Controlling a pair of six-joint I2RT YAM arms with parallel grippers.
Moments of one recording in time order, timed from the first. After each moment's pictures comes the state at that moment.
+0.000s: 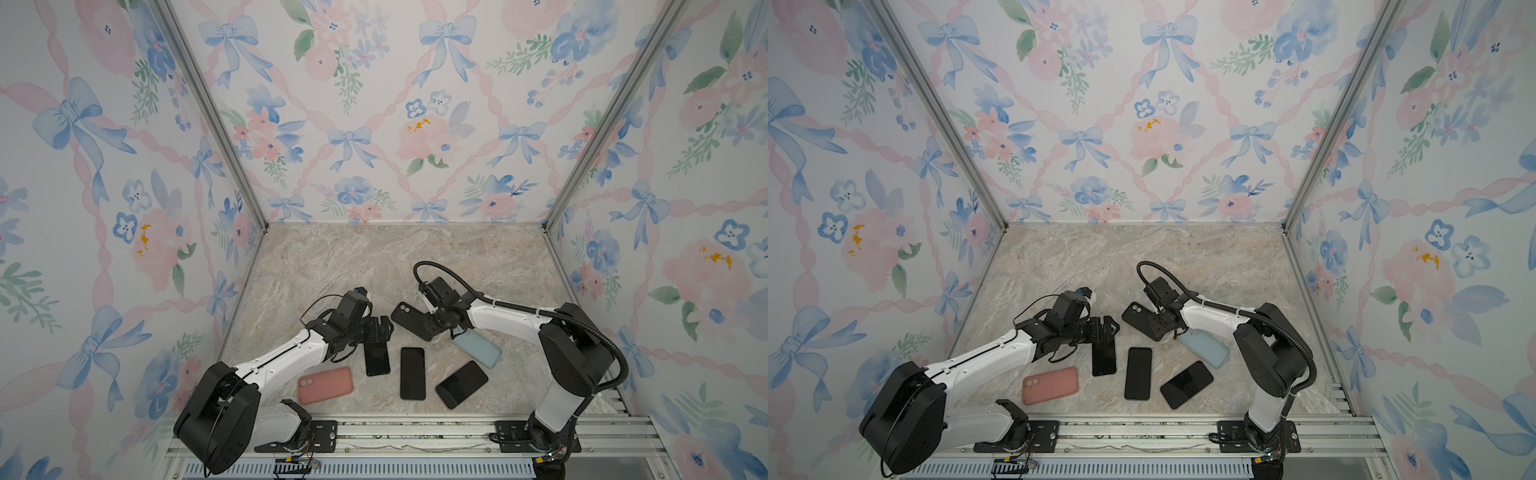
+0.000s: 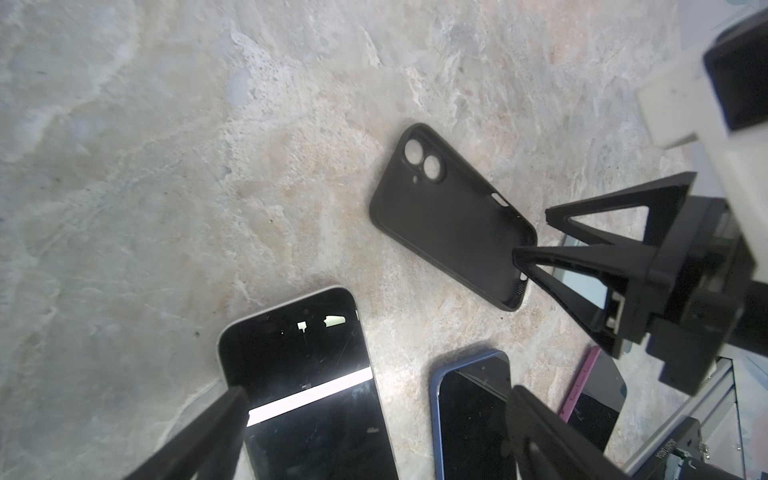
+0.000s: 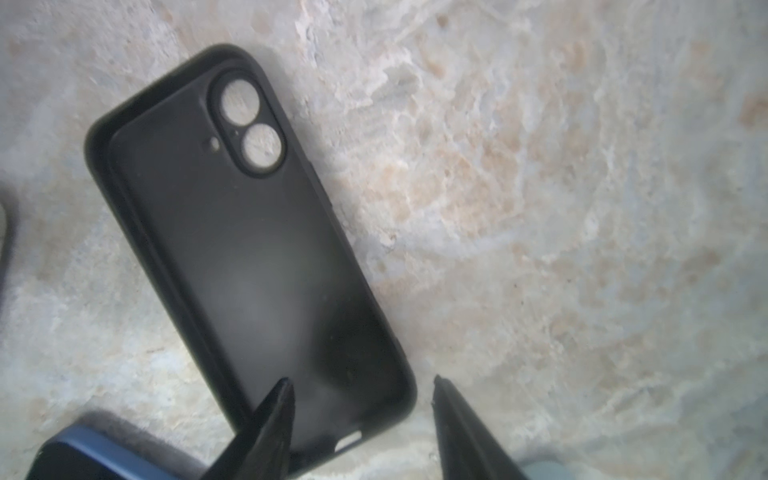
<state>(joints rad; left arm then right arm) -0.58 1.26 0.65 -0.27 0.14 -0.61 0.72 1.77 1.10 -0.49 0.10 0.18</state>
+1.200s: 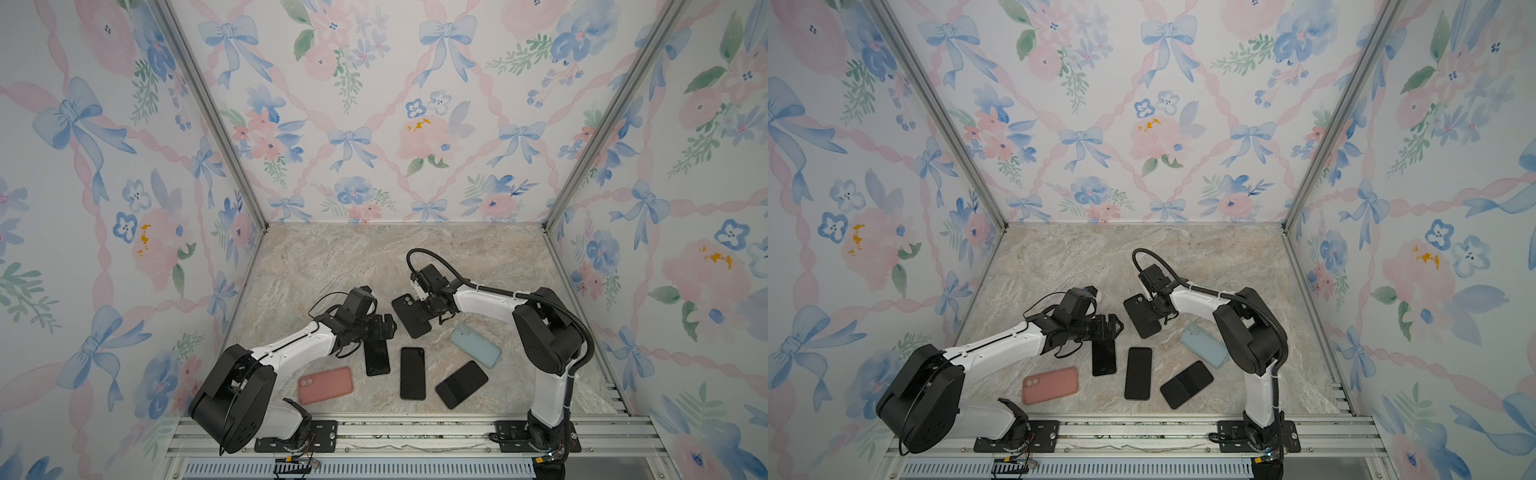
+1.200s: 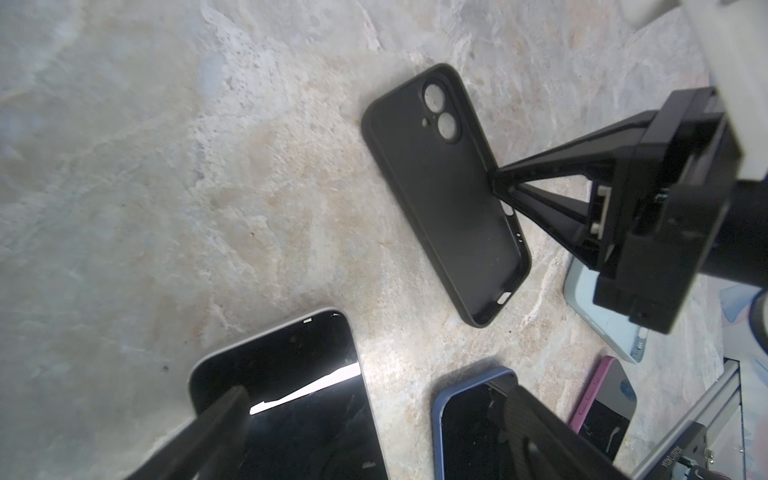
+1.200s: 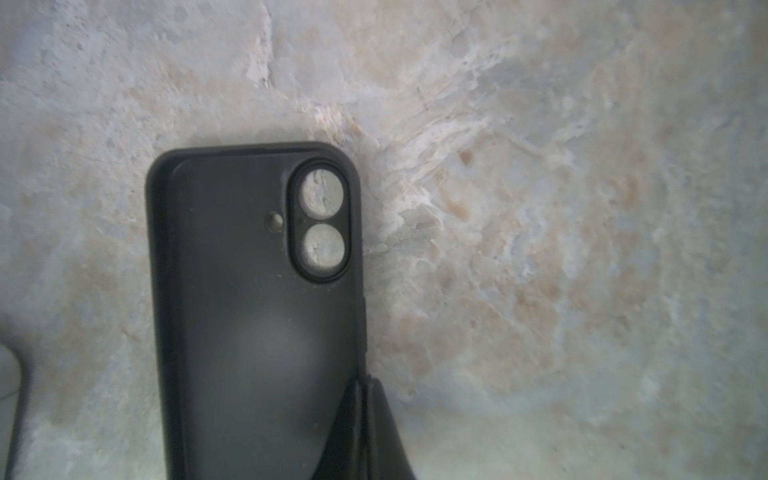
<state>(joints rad) -0.58 1.37 0.68 -0.23 0.16 -0.61 0.67 1.95 1.28 -0.48 0.03 0.20</state>
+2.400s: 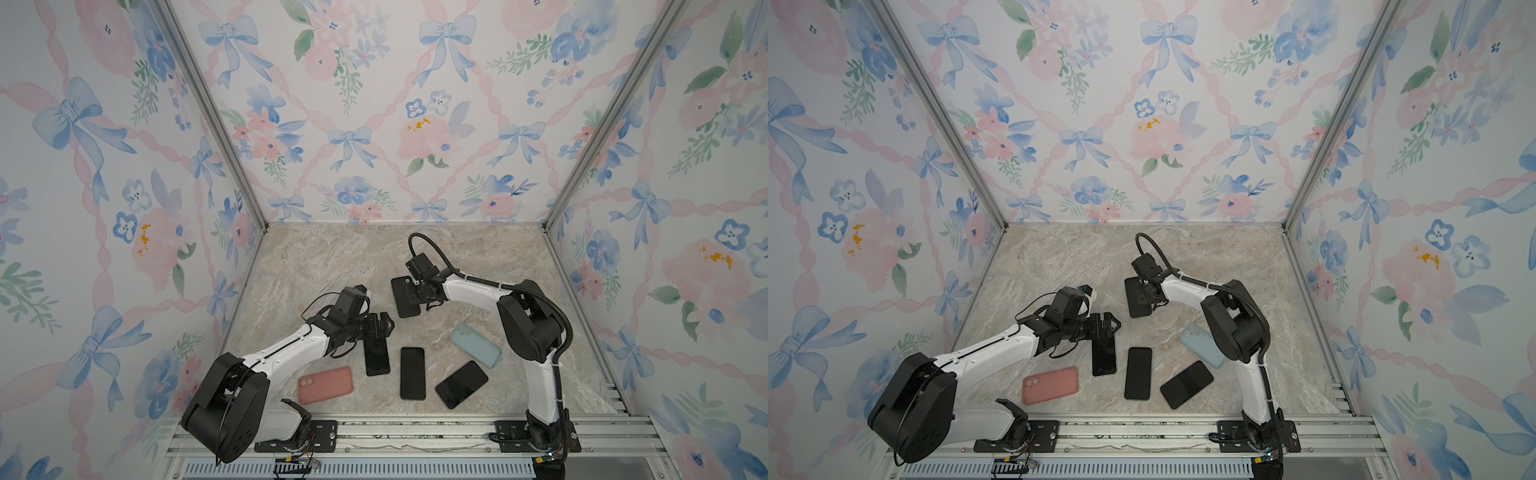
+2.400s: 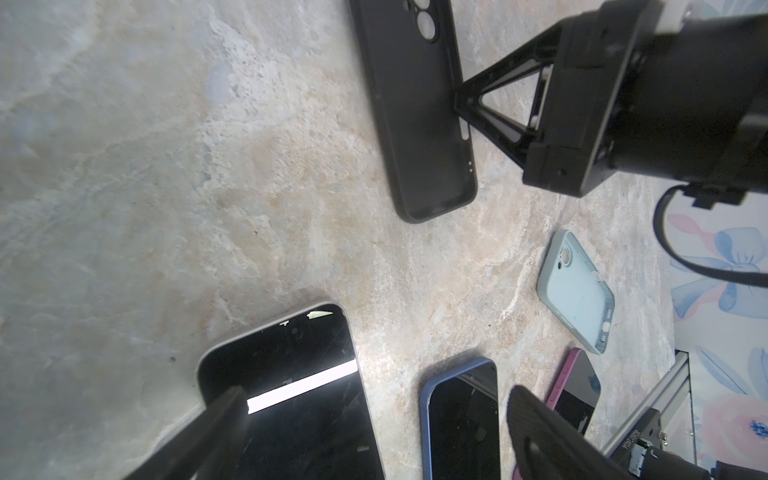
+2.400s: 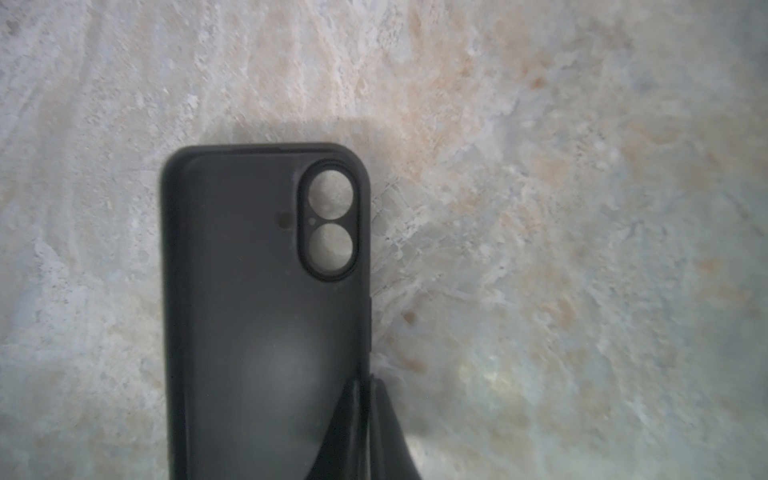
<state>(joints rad) -0.52 1.32 0.65 -0.22 0.24 -0.61 0.66 2.10 1.48 -0.47 0.13 0.43</state>
